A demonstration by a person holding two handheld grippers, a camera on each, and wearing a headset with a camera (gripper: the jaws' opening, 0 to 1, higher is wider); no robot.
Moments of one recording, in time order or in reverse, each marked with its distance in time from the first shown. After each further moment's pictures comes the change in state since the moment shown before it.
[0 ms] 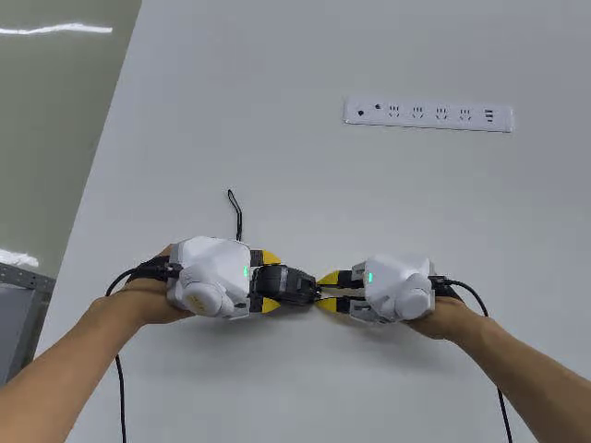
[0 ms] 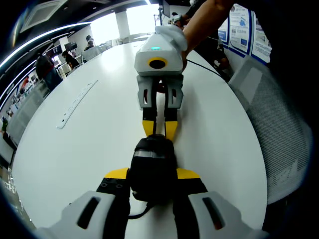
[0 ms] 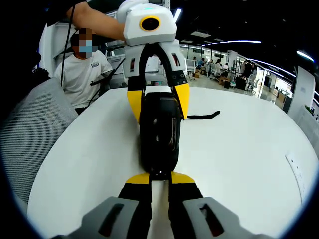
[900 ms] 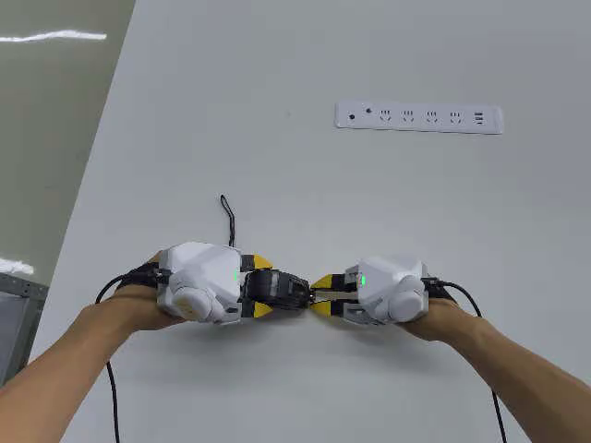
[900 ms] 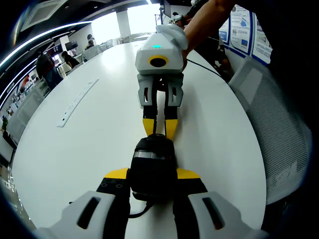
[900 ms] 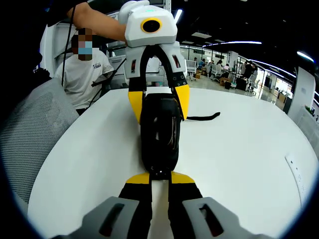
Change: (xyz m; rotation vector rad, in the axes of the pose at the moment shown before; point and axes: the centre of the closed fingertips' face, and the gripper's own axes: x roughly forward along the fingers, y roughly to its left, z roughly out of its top) left arm -0.001 0.000 -0.001 -0.008 0.004 0.000; right arm -0.002 -0.001 0.001 -0.004 -0.005 0.005
